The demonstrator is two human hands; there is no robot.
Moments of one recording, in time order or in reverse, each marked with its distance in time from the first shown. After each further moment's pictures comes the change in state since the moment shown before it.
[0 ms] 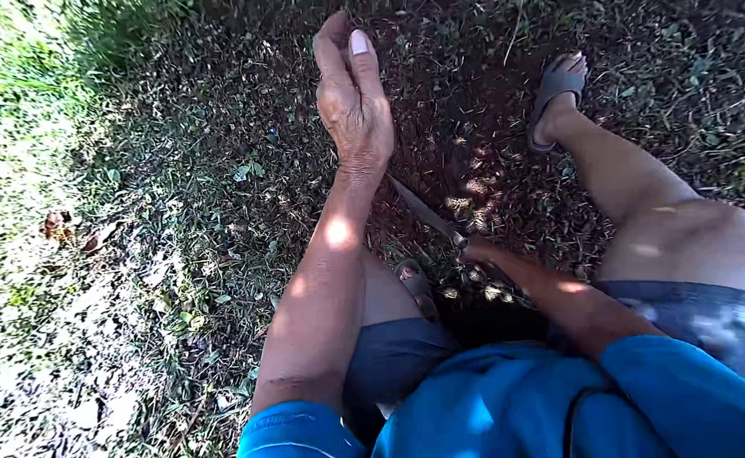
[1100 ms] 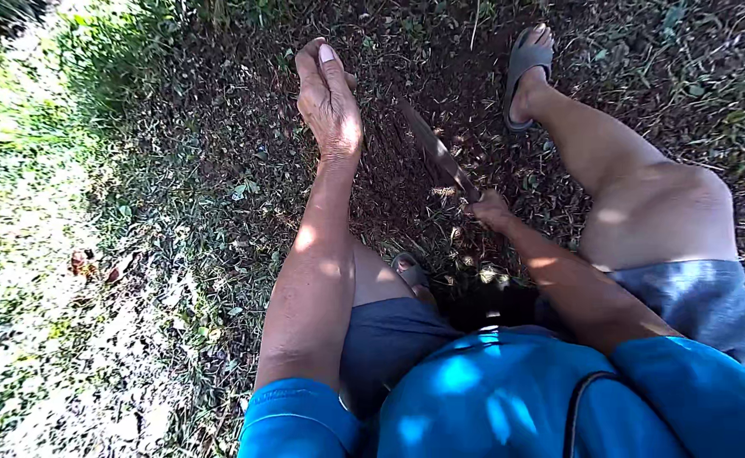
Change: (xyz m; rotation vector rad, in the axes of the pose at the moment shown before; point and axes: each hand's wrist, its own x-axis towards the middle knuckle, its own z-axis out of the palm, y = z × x) left_hand 0.002 -0.003 0.033 -0.008 -0.161 -0.152; right_hand -0.009 0.016 -0.049 0.310 0.400 -0.172
